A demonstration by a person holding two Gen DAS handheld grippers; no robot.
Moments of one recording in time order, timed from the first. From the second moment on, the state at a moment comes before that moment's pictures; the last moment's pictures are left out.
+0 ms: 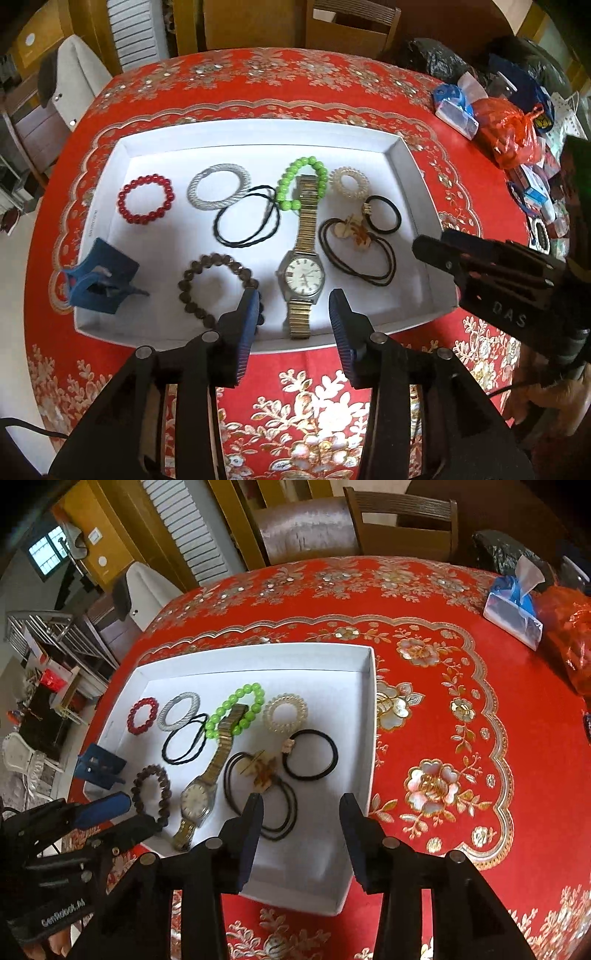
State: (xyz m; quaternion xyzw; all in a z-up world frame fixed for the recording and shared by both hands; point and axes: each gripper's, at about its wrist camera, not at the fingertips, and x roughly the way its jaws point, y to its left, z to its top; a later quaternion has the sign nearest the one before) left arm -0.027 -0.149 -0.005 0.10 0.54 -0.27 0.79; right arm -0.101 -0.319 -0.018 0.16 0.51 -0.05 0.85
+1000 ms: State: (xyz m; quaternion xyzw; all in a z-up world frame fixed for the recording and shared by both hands) left arm -0.047 -0.074 0.027 0.08 0.50 -0.19 0.84; right arm -0.142 -0.230 0.011 0.16 0.46 -0.06 0.87
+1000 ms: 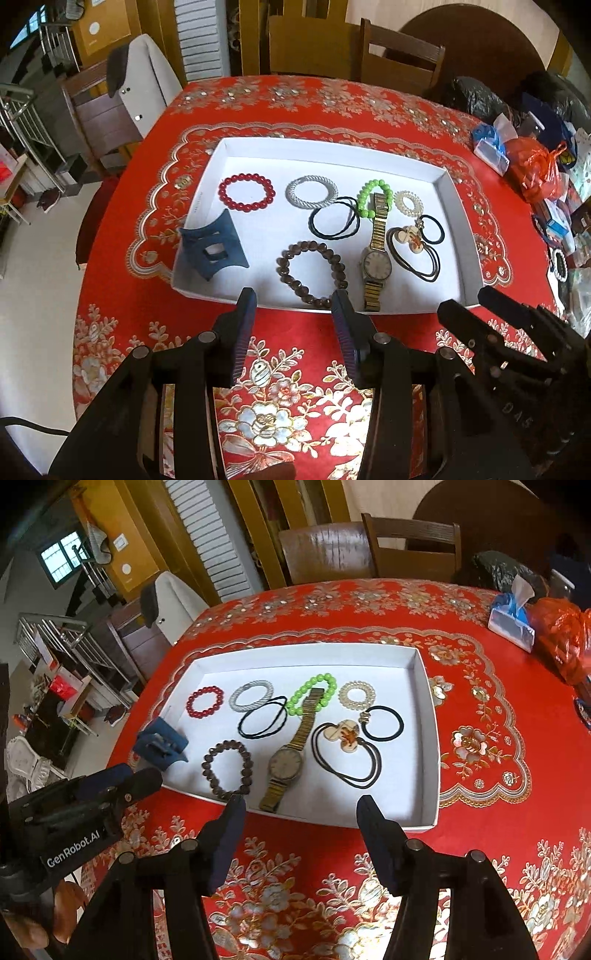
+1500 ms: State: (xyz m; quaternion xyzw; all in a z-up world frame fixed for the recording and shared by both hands) left arm -0.062 -0.061 0.039 0.08 0.49 -0.19 0.85; right arm -0.155 -0.214 0.020 0.16 0.46 -0.06 0.87
